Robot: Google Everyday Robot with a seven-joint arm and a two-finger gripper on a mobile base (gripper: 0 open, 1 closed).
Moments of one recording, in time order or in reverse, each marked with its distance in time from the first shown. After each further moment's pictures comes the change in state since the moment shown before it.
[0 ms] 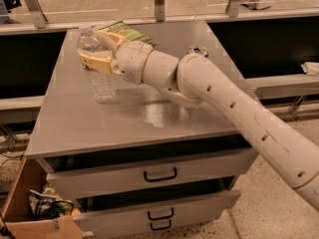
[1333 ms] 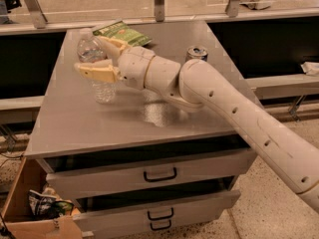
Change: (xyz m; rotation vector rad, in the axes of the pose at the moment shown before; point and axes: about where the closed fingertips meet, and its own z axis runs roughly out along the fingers) arm 0.007 0.005 -0.009 0.005 0.004 0.013
